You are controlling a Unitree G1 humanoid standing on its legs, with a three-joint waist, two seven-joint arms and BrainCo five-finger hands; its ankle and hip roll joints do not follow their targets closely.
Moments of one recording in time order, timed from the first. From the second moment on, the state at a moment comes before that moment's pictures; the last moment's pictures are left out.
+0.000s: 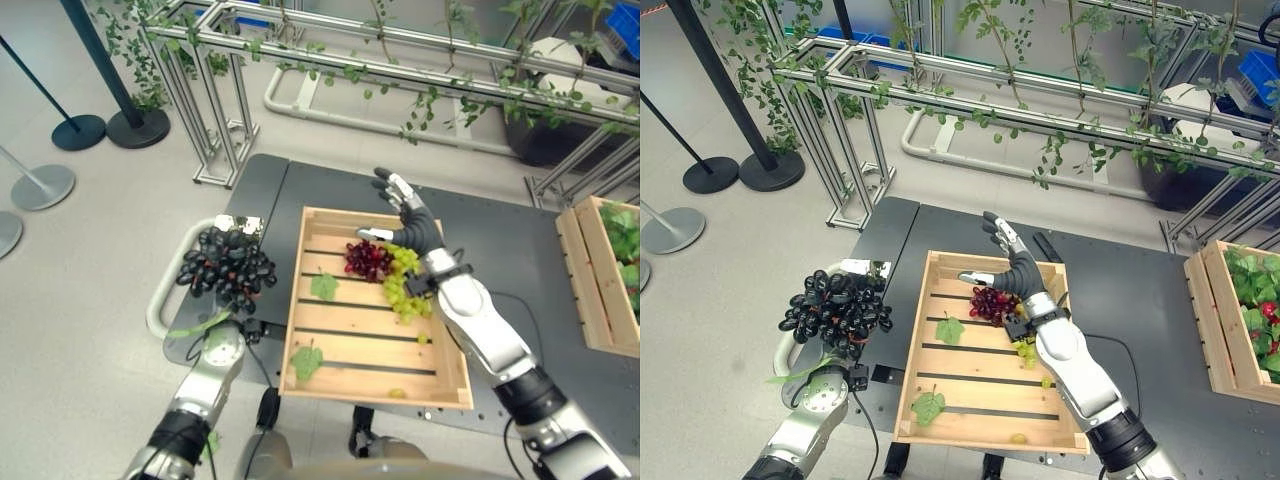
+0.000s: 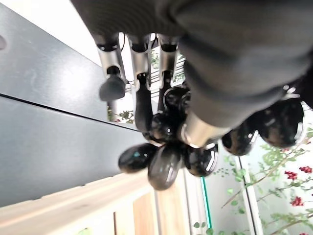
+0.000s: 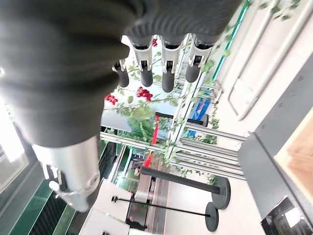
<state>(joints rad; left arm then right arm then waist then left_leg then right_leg) -0.09 0.33 -0.23 0.26 -0.18 0.00 0.42 -0.27 -0.40 0.31 -0.12 0.19 -0.08 -0.14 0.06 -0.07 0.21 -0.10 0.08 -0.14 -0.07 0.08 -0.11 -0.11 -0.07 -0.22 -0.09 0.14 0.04</state>
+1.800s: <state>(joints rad) 0.16 0.34 -0.02 0.14 -0.33 -0.10 0.16 0.08 -0.29 0.06 -0.04 0.21 -0.12 -0.10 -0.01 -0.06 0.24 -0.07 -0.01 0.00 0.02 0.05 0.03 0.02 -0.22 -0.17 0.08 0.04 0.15</state>
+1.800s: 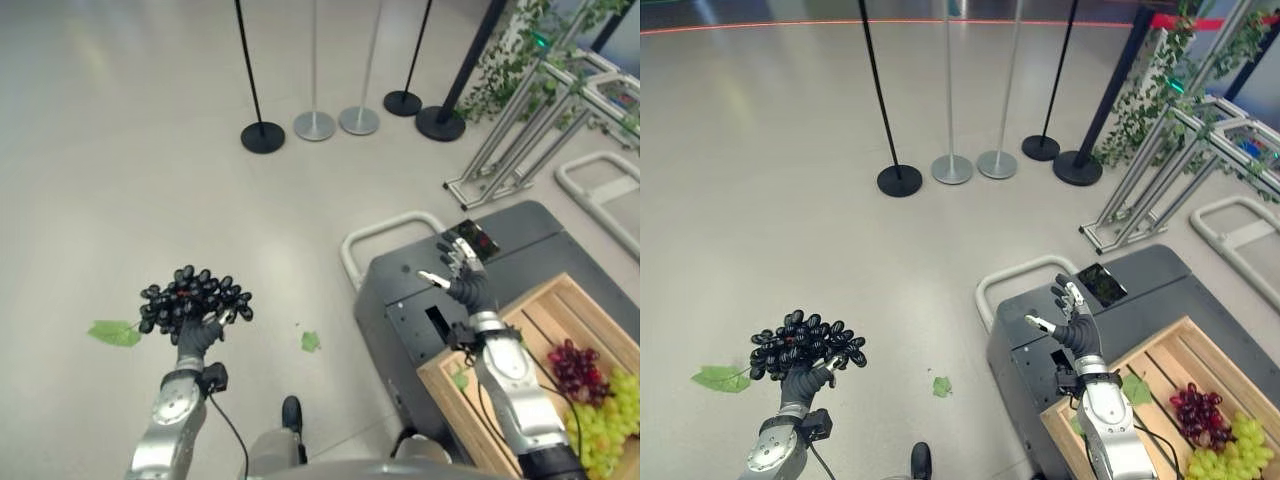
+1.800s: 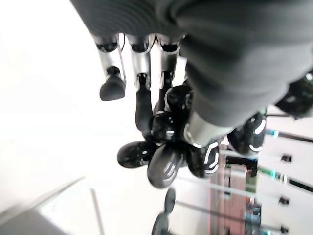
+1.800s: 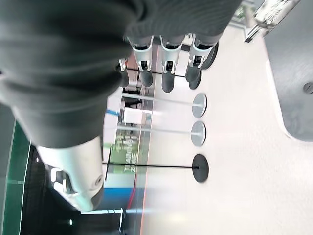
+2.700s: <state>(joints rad) 0.15 0.29 -0.01 0.07 -0.34 -0.10 0.15 0.03 -0.33 0.06 -0.03 0.27 -0.11 -0.11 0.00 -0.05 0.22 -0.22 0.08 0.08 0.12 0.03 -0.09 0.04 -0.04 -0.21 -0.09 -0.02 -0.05</state>
